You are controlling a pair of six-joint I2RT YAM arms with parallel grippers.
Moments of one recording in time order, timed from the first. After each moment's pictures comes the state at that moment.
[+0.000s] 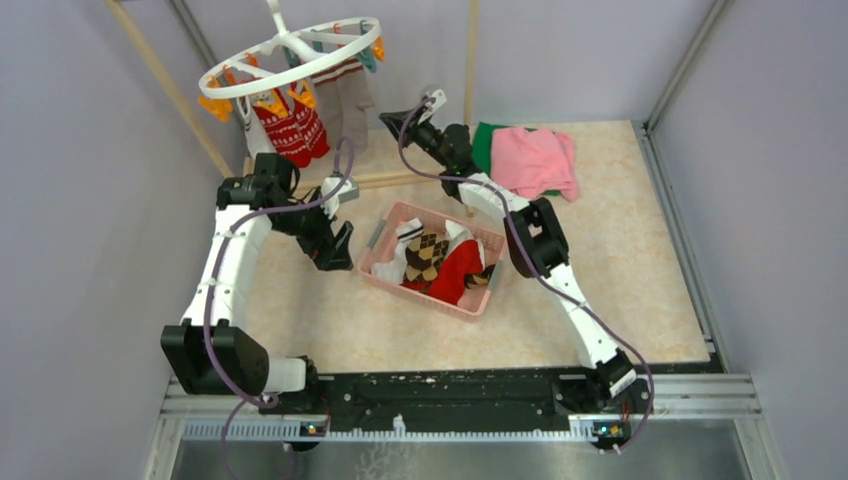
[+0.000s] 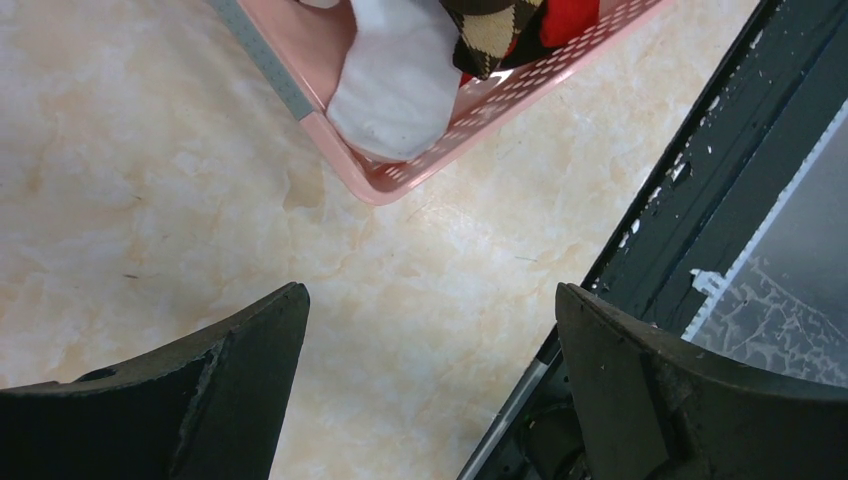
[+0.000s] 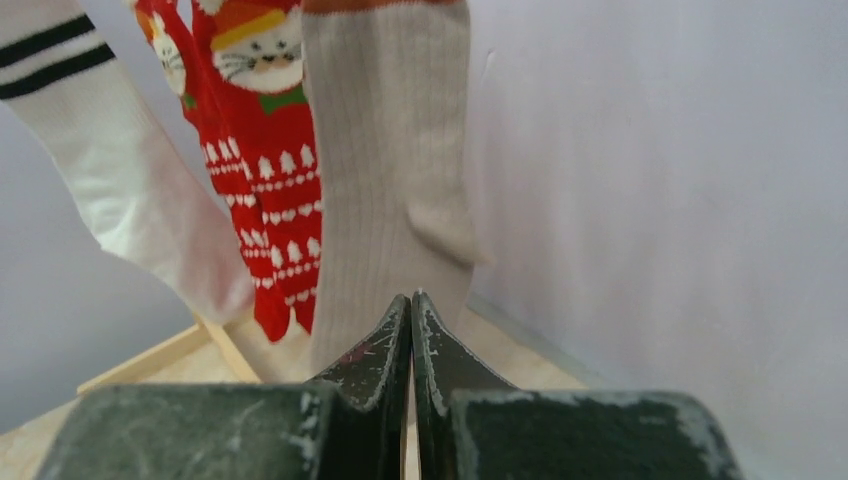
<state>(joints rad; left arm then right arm) -0.02 1.35 1.37 -1.31 0.66 0.80 0.58 2.72 2.34 0.81 -0.35 0.31</state>
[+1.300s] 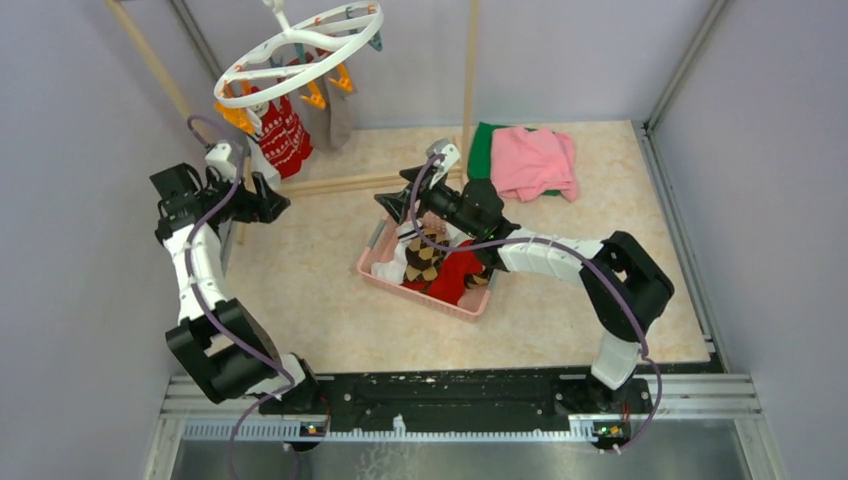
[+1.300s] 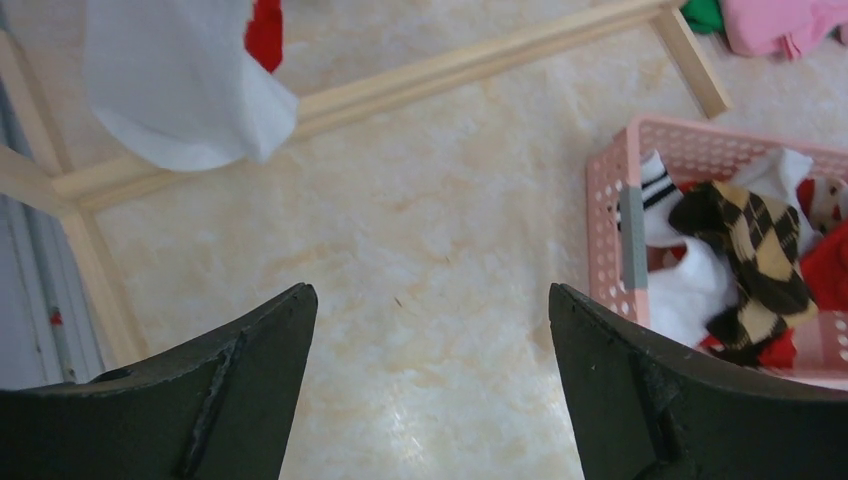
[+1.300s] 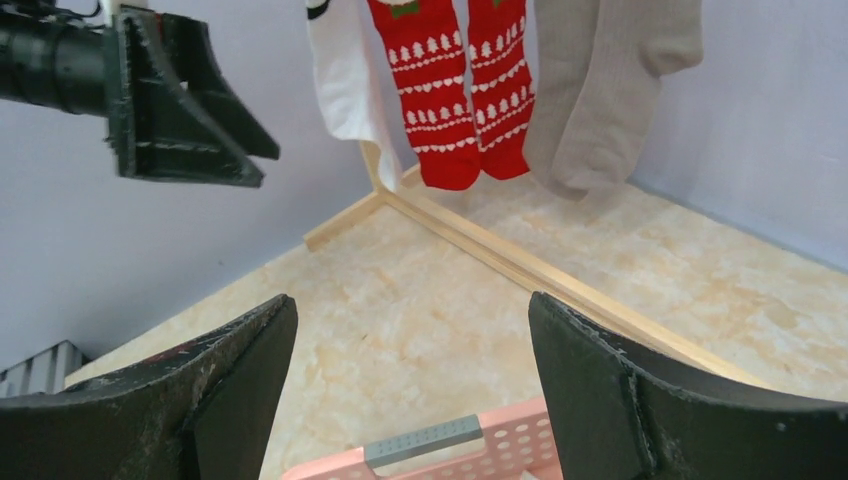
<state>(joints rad) 0.55 1.36 1.20 -0.60 0.90 0.37 0.81 1.77 1.12 0.83 -0.18 0.21</state>
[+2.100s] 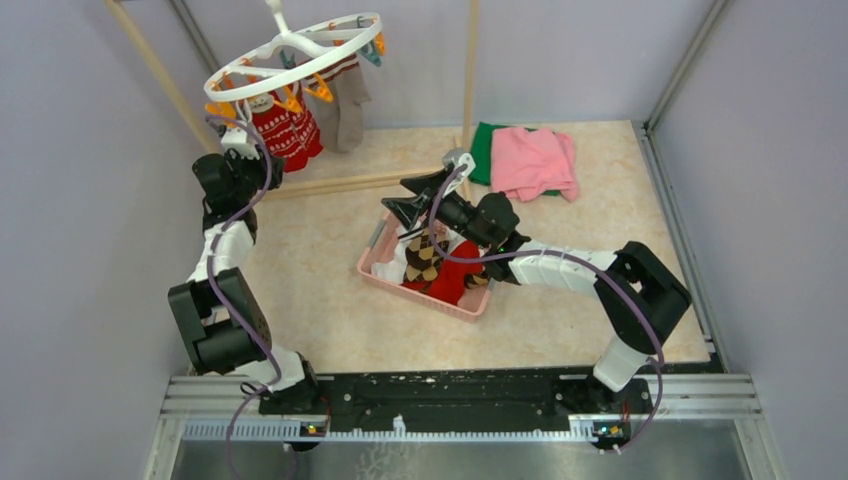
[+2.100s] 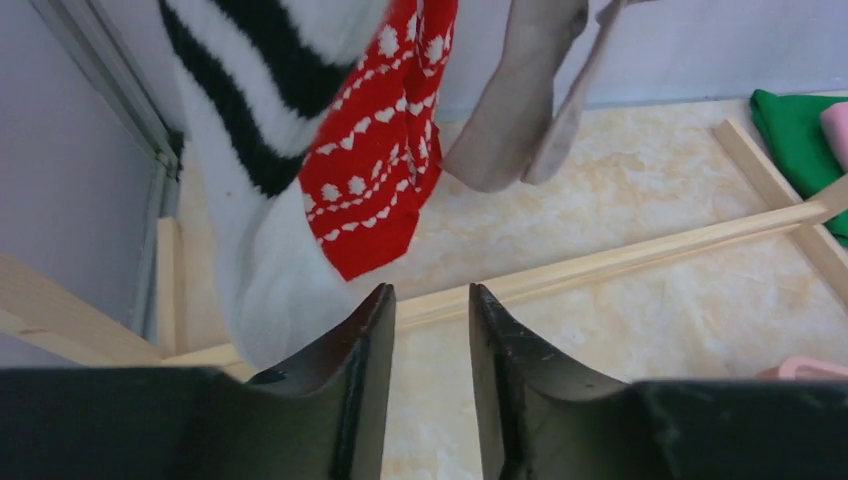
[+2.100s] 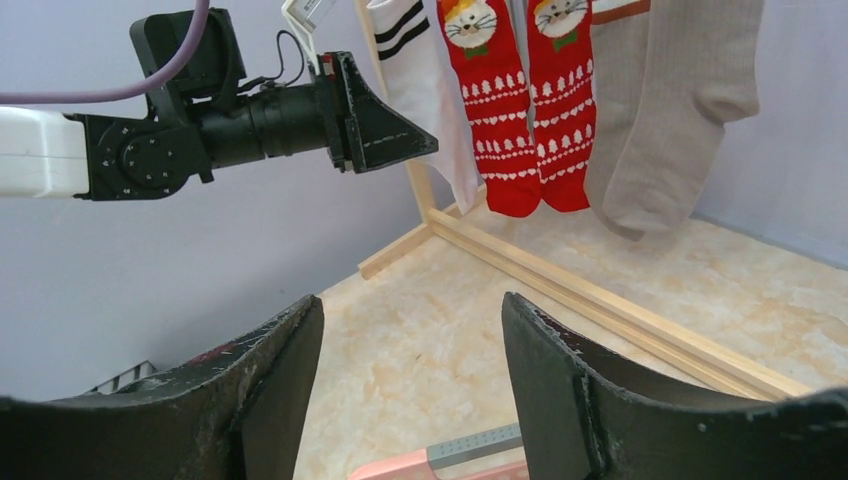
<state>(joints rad) 0.35 1.50 1.01 0.32 0.55 -0.02 0.83 1.67 0.98 0.97 -0.18 0.30</state>
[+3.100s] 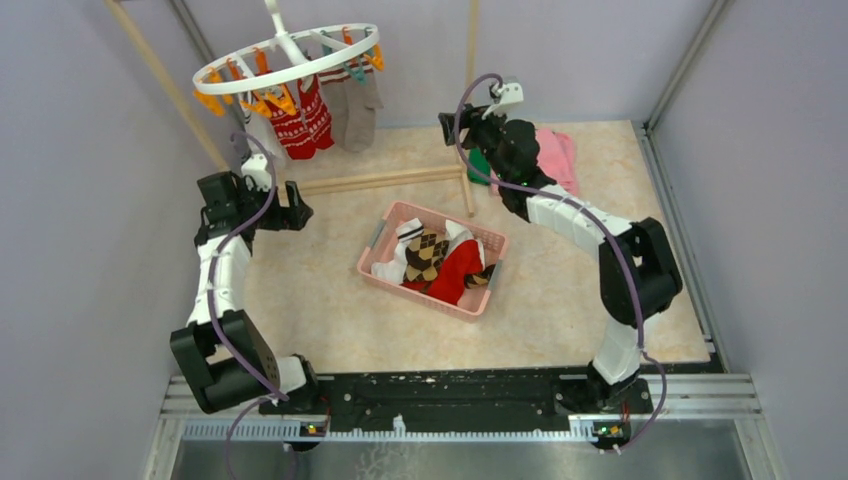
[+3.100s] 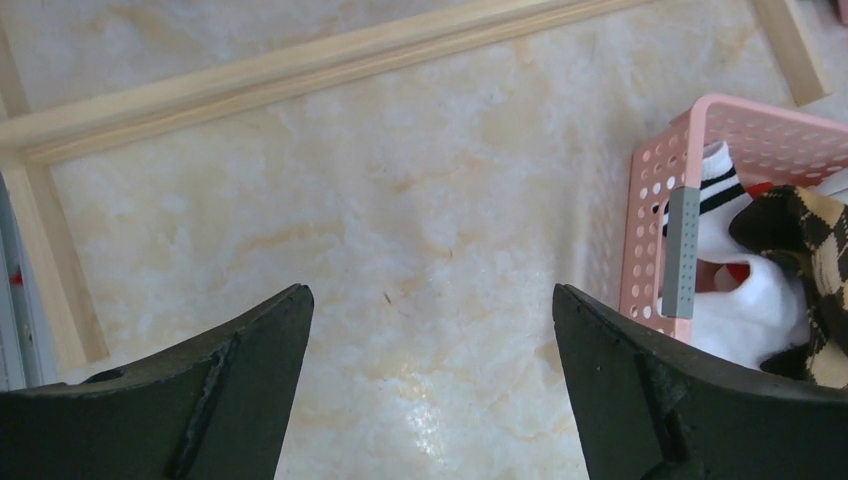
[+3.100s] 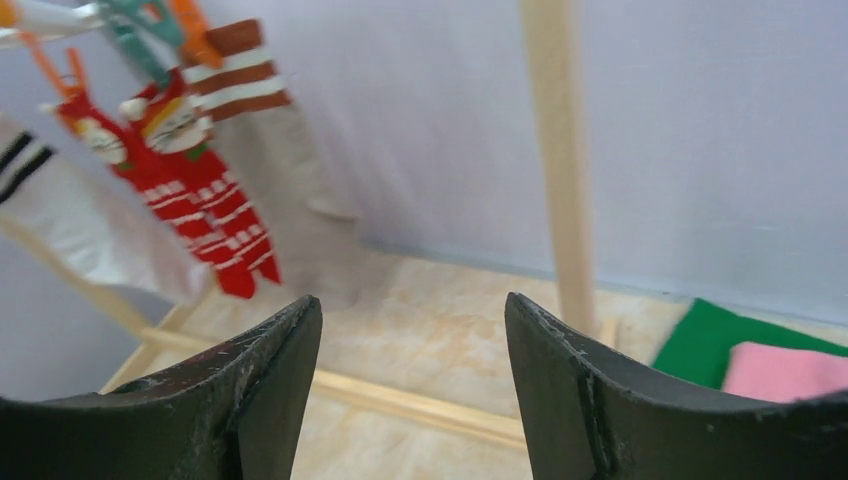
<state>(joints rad) 0.33 1.30 0.99 -0.30 0.59 0.18 0.54 1.77 1.31 0.61 0.01 0.29</state>
